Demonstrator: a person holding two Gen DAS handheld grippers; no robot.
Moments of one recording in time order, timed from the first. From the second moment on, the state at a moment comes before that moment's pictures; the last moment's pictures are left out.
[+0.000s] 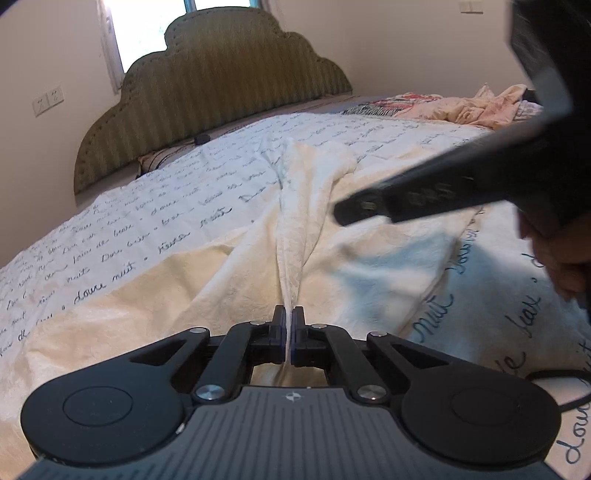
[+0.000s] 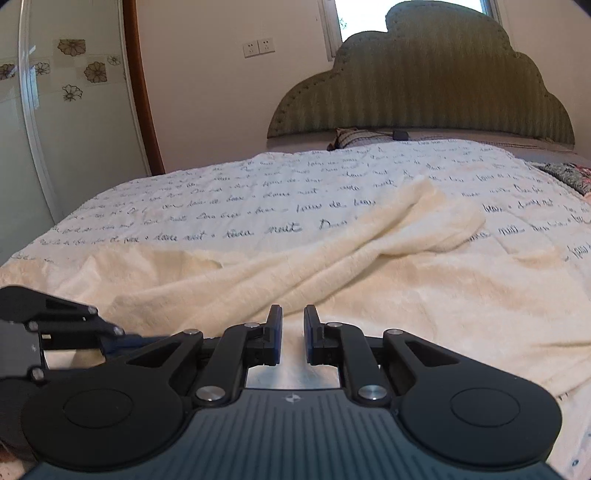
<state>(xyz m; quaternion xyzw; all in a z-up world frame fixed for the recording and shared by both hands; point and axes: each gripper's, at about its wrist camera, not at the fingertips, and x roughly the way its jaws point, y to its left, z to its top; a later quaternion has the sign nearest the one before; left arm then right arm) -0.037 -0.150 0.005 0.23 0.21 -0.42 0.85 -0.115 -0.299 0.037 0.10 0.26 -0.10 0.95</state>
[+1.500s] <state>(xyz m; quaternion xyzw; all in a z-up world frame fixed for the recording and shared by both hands) -0.019 -0.147 -0.023 0.16 0.23 -0.50 0.82 0.027 -0.423 0.027 -0.11 0.35 -0.33 0.87</state>
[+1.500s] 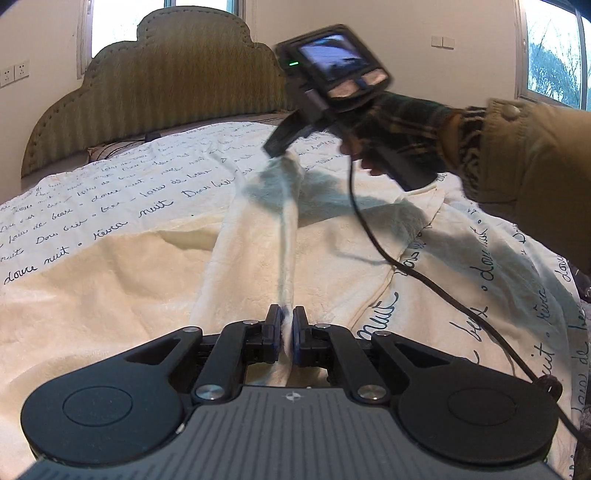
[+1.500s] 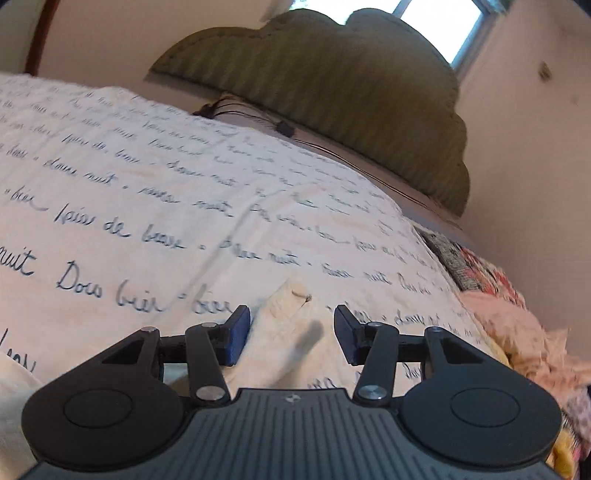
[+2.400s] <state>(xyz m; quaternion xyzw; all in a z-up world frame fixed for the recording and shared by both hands) -0.007 -0.142 -0.025 0.12 0.26 -0.50 0.82 -0.049 -0.513 0.040 0.30 0.21 -0.24 0.90</state>
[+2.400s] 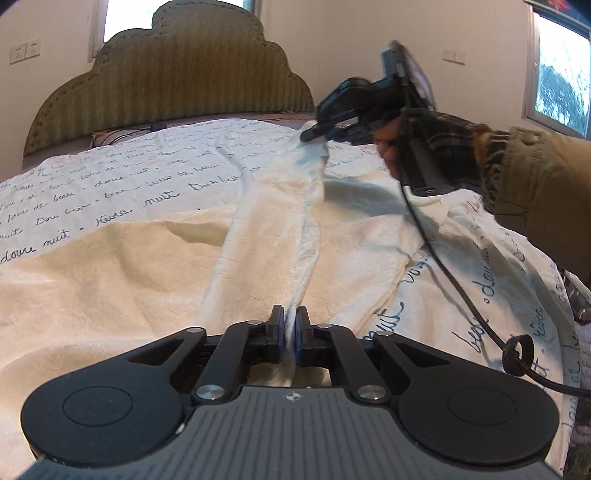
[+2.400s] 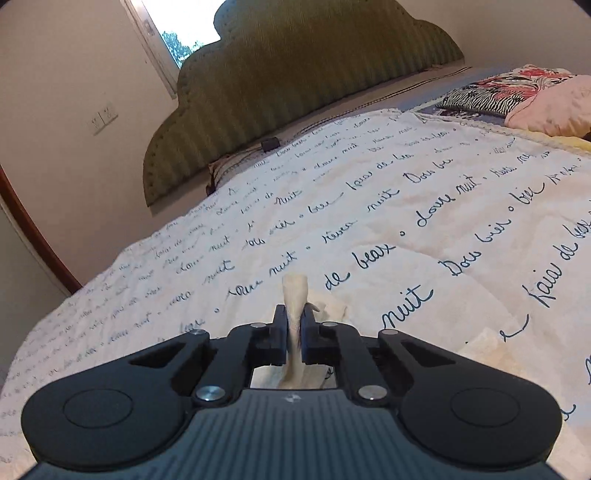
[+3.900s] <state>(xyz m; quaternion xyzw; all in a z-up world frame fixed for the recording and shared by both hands) -0.048 -0.137 0.000 0.20 0.21 -0.51 0.81 -0.249 -0.516 0.009 0.38 0.16 -0.30 0.86</state>
